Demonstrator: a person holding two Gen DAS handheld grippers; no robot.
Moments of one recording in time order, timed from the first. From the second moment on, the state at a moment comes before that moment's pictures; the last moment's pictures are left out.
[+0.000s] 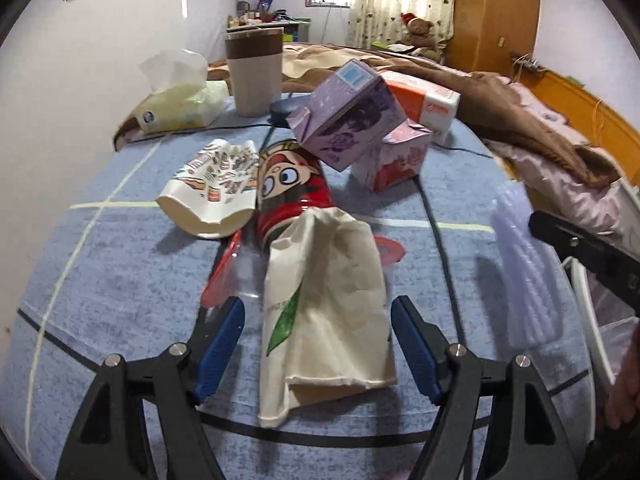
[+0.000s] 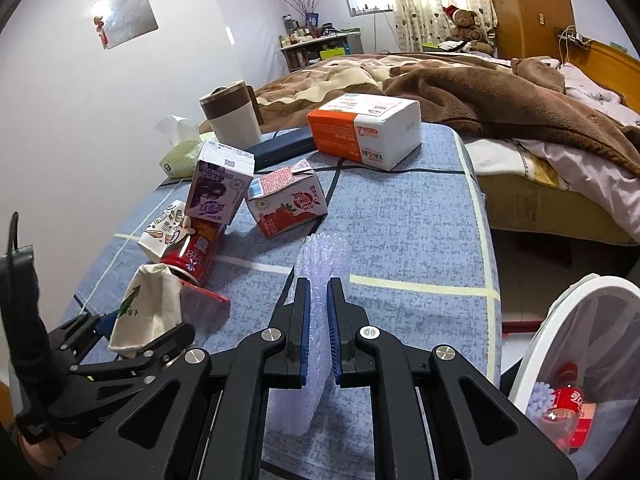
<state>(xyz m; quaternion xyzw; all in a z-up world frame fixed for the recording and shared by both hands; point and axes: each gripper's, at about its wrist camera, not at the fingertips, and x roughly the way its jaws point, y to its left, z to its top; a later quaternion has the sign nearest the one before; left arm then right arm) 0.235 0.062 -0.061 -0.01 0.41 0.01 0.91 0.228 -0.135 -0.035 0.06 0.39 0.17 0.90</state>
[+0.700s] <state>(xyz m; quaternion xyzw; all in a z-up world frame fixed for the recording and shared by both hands) 0.206 0.067 -0.024 -0.04 0.37 -0.04 0.93 0.208 -0.151 -0.018 0.08 0.37 0.16 0.91</state>
